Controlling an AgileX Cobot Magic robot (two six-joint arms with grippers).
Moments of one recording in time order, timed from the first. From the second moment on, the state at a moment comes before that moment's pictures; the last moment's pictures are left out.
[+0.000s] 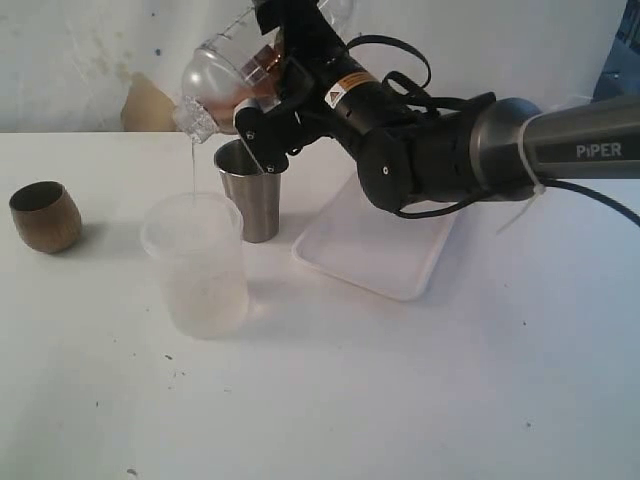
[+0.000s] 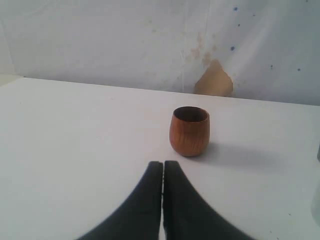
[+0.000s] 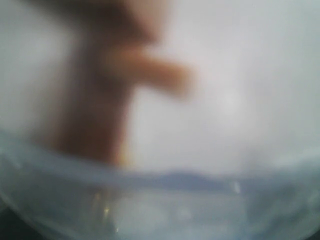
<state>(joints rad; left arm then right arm) 0.12 0.00 0.00 0.08 0.22 -0.13 0.50 1.94 -1.29 0.17 -0.71 -2.07</state>
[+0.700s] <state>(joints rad) 0.12 0.00 0.00 0.08 0.22 -0.13 0.50 1.94 -1.29 0.16 -0.59 -2.02</state>
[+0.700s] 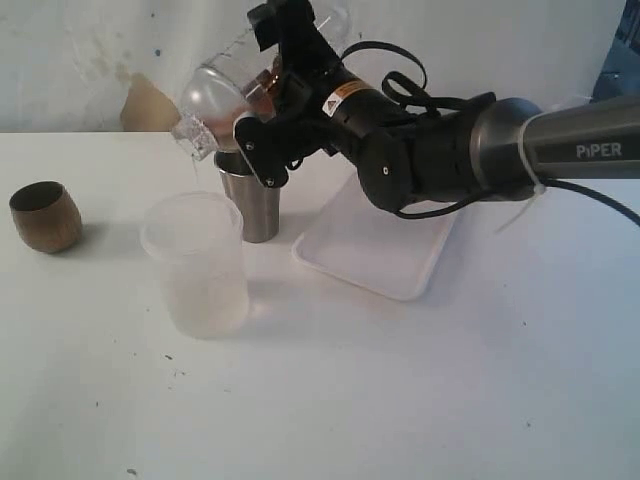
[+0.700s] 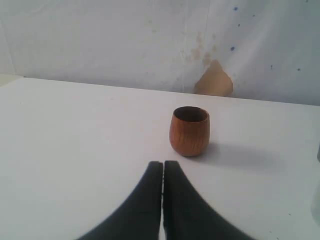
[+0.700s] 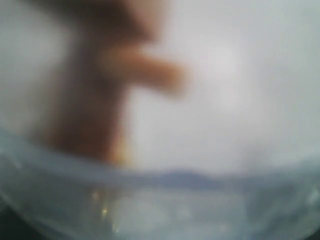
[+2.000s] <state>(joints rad) 0.12 0.00 0.00 0.08 0.22 -0.13 0.50 1.94 -1.29 -0.15 -0.60 -2.12</state>
